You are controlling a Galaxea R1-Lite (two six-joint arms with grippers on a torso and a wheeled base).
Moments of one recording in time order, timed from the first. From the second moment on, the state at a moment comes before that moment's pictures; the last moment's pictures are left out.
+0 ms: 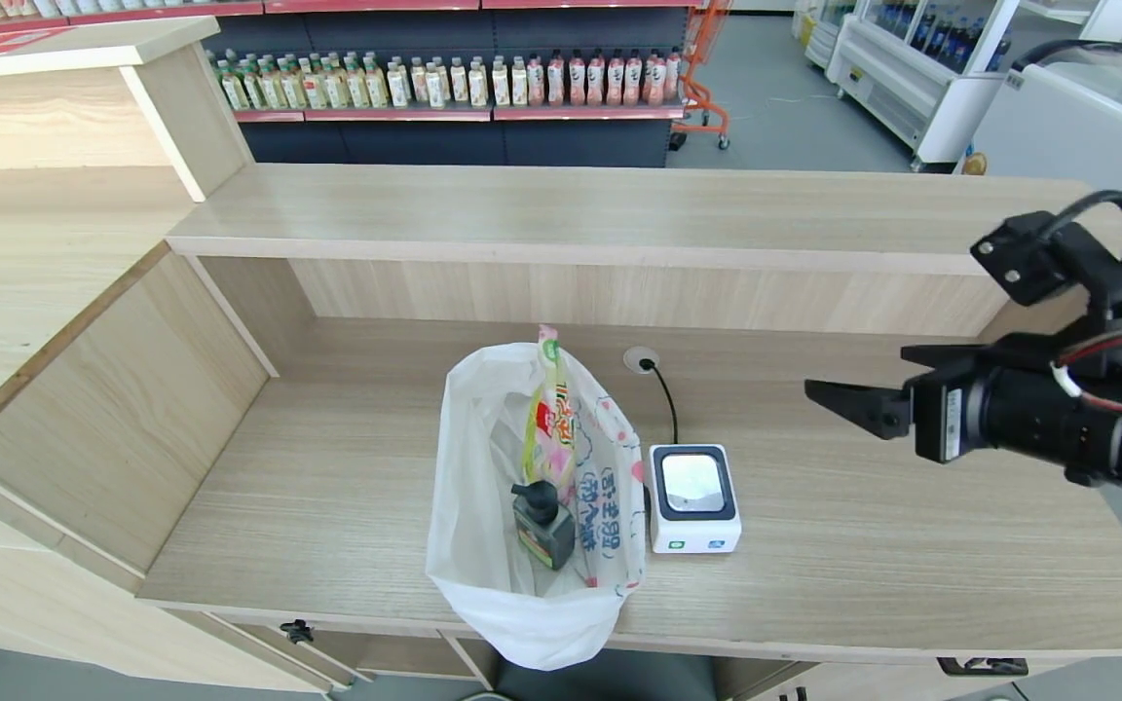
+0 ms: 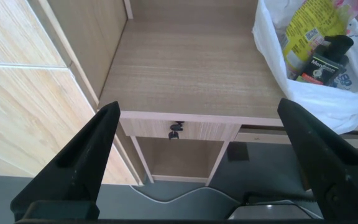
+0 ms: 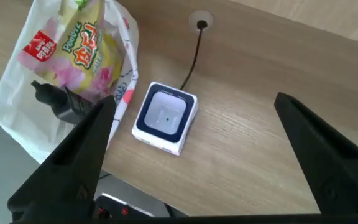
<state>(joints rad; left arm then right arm) 0.00 0.00 0.00 0.00 -0.02 0.00 0.42 1.34 -0.79 -0.30 -0.04 -0.09</state>
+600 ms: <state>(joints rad) 0.00 0.00 0.00 0.00 -0.02 0.00 0.40 0.98 -0.37 -0.31 -0.11 -0.03</state>
